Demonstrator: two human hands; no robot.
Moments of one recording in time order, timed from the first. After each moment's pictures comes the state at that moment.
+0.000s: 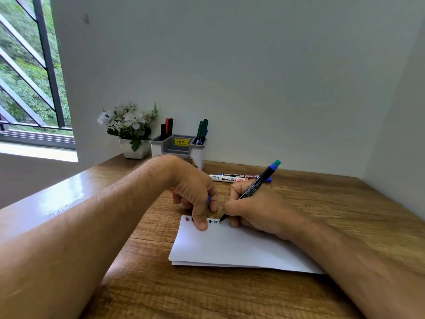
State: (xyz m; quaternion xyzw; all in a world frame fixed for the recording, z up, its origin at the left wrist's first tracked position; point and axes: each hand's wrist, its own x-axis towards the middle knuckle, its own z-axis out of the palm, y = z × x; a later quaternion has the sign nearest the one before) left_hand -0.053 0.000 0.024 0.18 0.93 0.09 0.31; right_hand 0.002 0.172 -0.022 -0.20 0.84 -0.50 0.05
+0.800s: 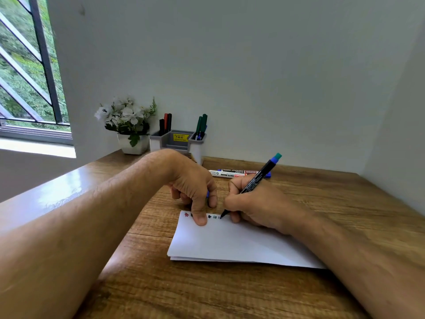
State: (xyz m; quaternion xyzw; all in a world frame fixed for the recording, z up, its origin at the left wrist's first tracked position) left_hand -0.056 -0.001 0.021 0.18 0.93 0.09 0.30; right_hand 0.003 0.173 -0.020 -0.20 0.84 -0.50 0.05
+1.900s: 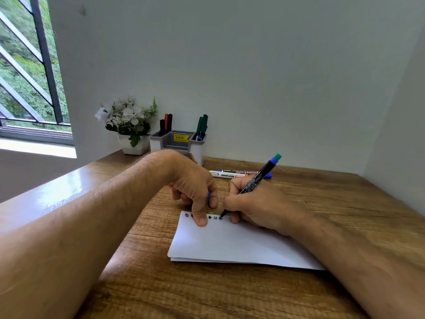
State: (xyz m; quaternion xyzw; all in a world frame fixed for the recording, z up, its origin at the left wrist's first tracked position) left_hand -0.060 0.000 0.020 0.18 0.93 0.08 0.31; right_hand 0.001 0.172 -0.021 -0.18 0.86 -0.48 0.04
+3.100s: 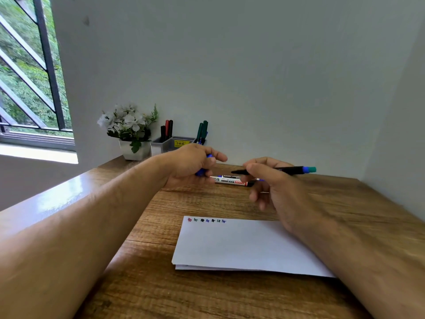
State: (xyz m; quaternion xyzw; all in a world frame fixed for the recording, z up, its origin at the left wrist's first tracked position) left_hand -0.066 -0.008 0.022 0.12 0.78 0.61 0.10; right_hand 0.001 0.187 -0.007 -0.13 0.68 -0.72 -0.10
